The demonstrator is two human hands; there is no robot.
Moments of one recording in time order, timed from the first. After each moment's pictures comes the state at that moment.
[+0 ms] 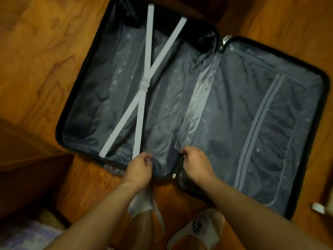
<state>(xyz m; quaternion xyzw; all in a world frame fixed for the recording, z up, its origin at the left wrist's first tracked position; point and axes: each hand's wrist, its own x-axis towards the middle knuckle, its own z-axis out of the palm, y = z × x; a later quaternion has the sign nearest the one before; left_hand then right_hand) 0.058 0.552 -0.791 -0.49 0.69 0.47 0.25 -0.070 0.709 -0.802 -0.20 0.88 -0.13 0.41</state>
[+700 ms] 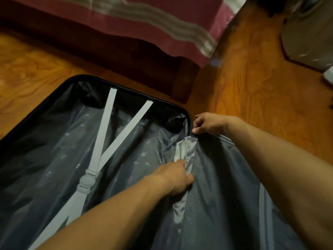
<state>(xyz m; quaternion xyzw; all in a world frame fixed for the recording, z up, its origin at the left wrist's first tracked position) -0.294 0.537 -0.884 -0.12 0.88 0.34 0.30 -0.518 0.622 -0.861 -0.27 0.88 -0.06 0.38</state>
